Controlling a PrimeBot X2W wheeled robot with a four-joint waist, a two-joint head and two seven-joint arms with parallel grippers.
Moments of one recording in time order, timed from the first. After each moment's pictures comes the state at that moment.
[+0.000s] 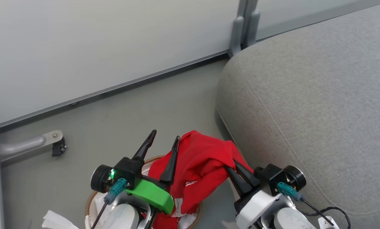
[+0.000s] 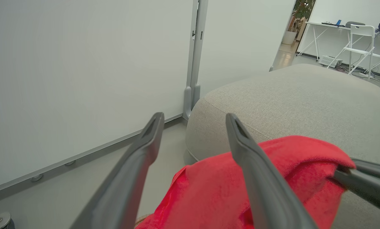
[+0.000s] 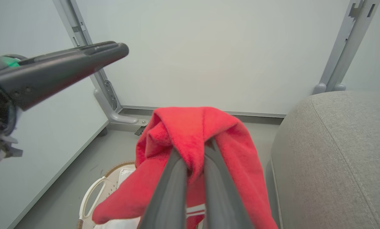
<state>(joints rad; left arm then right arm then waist) -0.23 0.05 -0.43 0.32 -0.28 -0.13 -0.26 -0.21 -0.05 0.46 0.32 0.19 0.13 -0.26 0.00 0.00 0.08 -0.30</state>
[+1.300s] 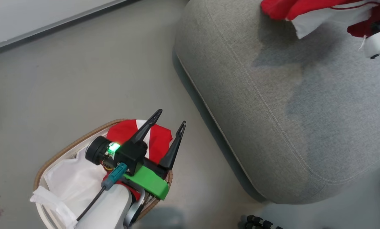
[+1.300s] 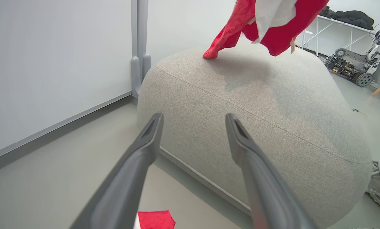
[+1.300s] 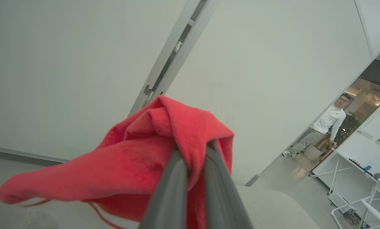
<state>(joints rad) -0.36 0.20 -0.60 0.25 -0.30 -0.13 -0.26 -0.86 -0.36 0.02 0.41 -0.03 0.13 -0.26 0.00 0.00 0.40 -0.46</state>
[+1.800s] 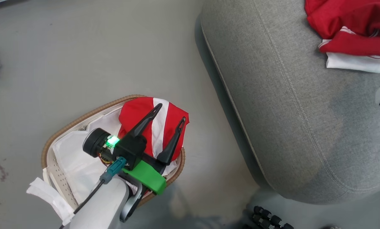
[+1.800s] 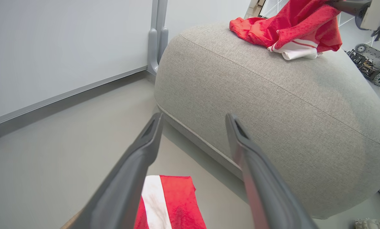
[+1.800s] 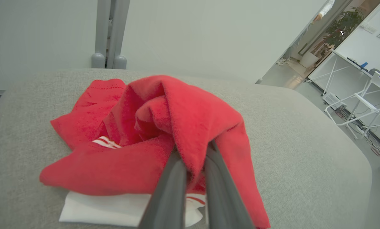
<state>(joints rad) -0.42 0.24 -0.64 0.26 -0.32 -0.13 -0.26 -0.73 -0.24 -0.40 0.62 -0.15 0.13 -0.26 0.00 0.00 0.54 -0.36</state>
